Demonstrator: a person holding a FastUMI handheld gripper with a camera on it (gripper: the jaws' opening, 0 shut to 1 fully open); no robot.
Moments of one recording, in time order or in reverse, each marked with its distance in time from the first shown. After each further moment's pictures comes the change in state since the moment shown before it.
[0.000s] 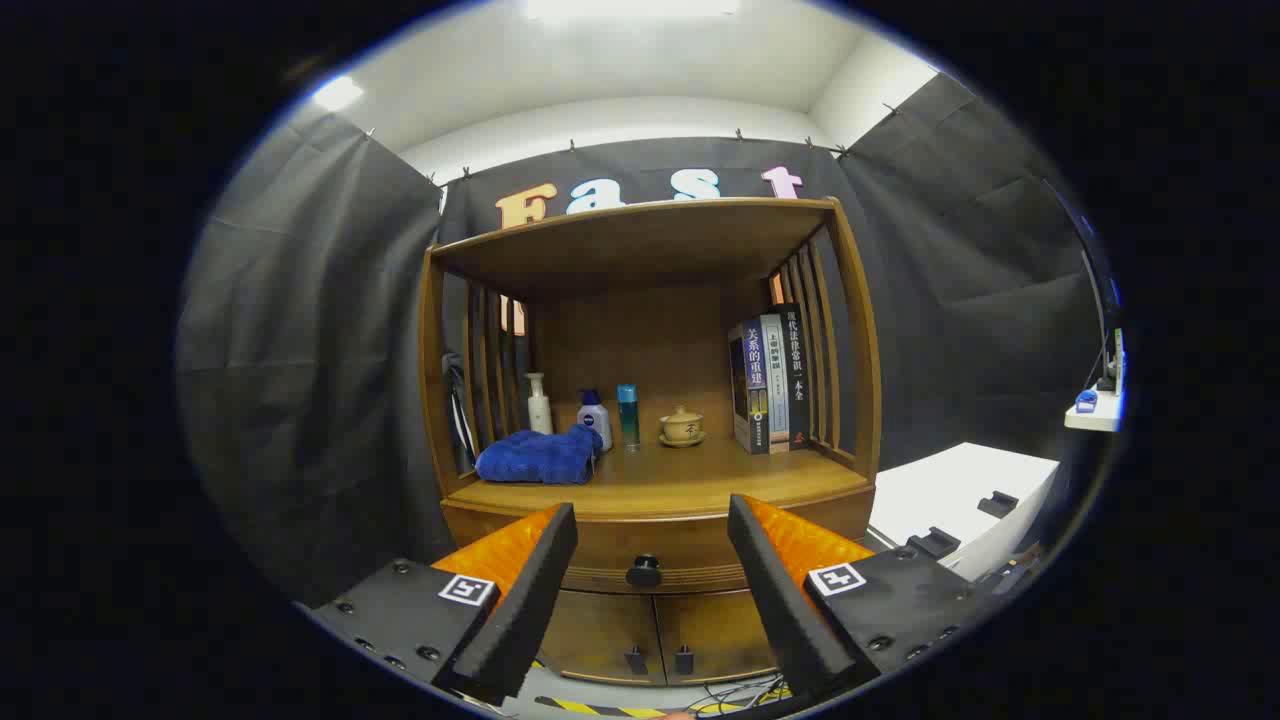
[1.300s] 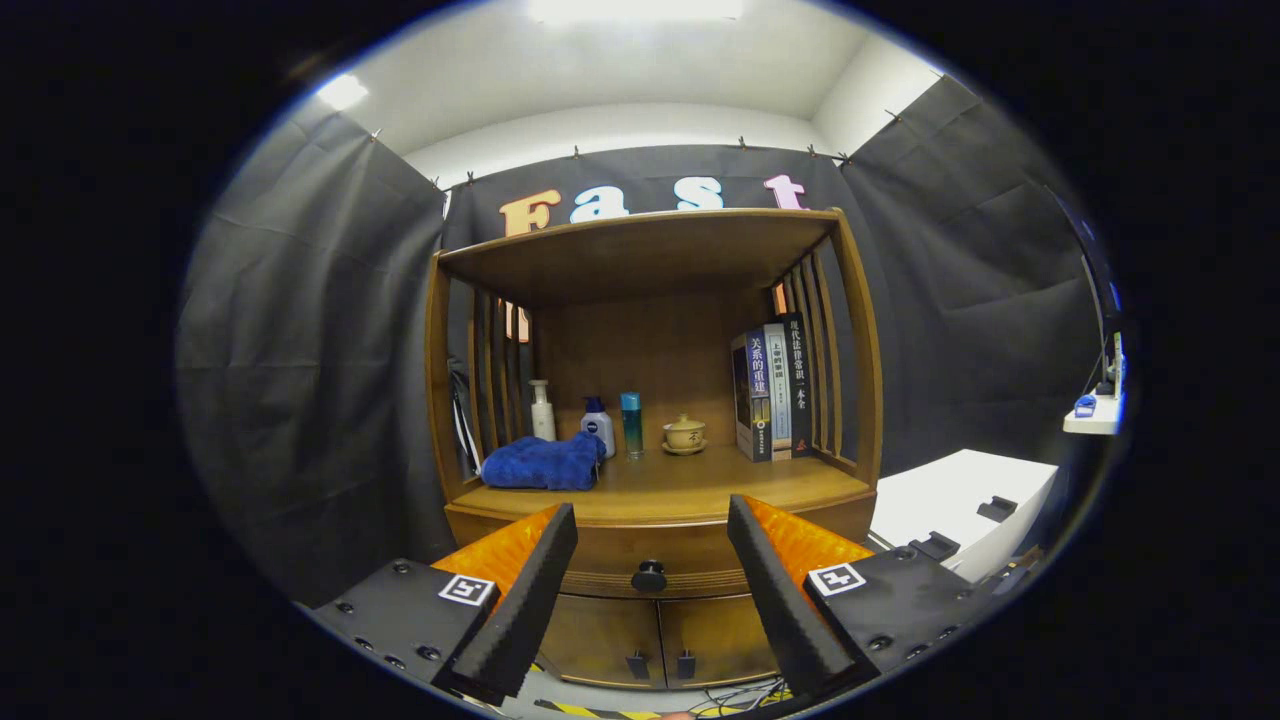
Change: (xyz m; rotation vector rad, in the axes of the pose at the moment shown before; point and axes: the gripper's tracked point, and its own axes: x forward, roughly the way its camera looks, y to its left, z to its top) arm 0.000 0.013 0.003 -0.005 -0.010 0.010
